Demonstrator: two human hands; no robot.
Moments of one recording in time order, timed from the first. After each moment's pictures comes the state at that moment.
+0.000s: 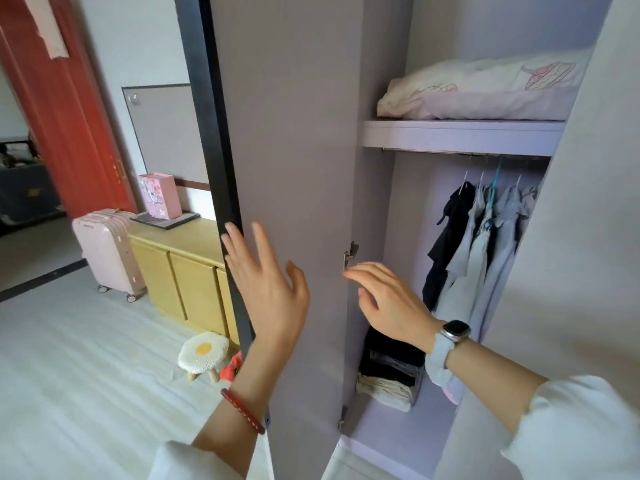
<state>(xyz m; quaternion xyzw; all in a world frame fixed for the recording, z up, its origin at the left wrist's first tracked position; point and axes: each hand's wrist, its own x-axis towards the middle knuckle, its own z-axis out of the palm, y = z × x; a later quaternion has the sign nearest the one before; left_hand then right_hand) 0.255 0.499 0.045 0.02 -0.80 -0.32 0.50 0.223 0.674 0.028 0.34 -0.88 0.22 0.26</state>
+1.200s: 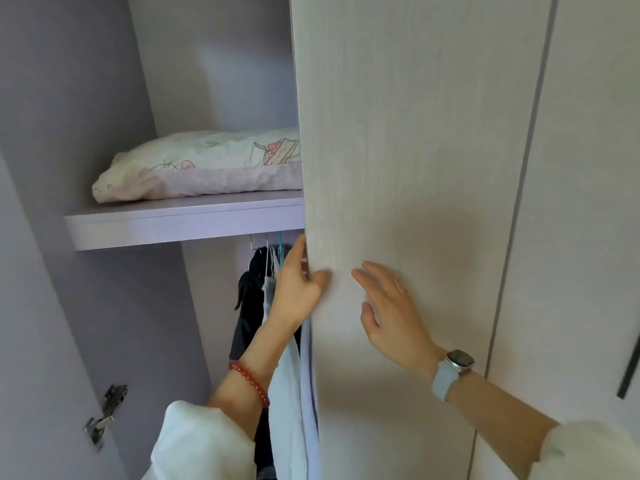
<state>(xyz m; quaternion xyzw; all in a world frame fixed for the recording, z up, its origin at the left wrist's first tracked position) 0.078 0.852 0.135 -0.41 -0.66 -0.62 0.11 0.174 0.980 0.089 0.00 -0.90 0.12 0.42</state>
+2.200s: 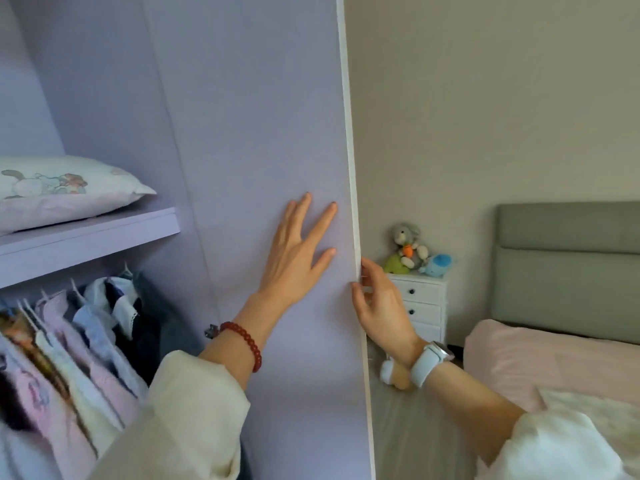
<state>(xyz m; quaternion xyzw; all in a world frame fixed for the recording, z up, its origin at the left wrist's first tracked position) 0.342 1.033 0.164 -0.77 -0.48 -0.38 0.18 0.491 1.022 0.097 -0.35 -0.72 0.14 0.58</state>
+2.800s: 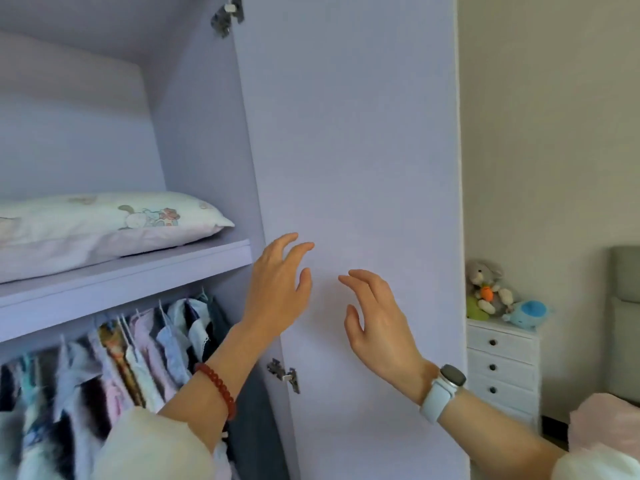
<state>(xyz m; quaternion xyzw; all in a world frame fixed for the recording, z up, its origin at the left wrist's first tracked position) 0.251 1.021 0.198 -0.67 -0.56 -0.42 0.24 0.408 1.045 0.143 -0.28 -0.80 0.00 0.53</state>
